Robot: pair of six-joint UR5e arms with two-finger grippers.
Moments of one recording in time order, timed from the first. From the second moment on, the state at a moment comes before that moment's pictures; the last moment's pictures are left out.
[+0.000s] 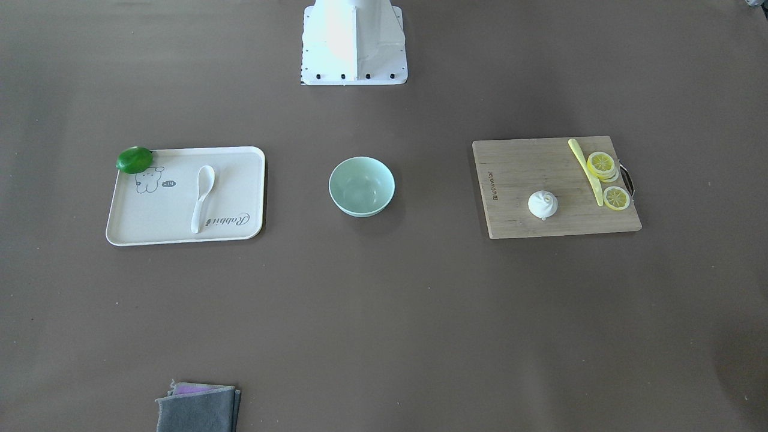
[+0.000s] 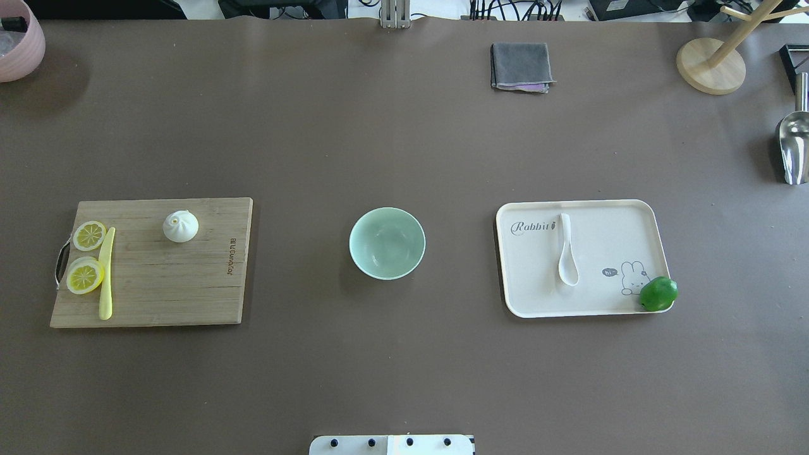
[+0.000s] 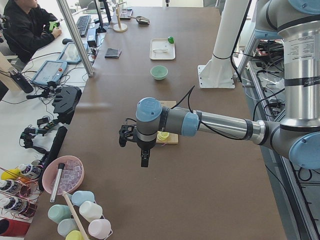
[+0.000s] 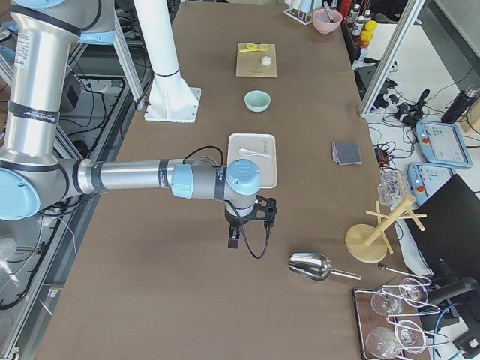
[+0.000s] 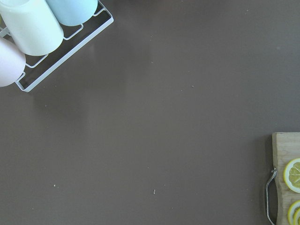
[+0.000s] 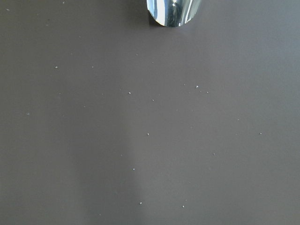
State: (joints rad) left arm -1.57 -1.44 -1.87 -1.58 -2.30 -0.14; right arm 1.51 -1.81 1.88 -1.68 2.36 0.11
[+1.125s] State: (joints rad) left arm -1.33 -1.46 -1.84 -2.12 -2.33 -0.19; right arm 1.27 -1.55 1.92 -1.63 2.41 0.16
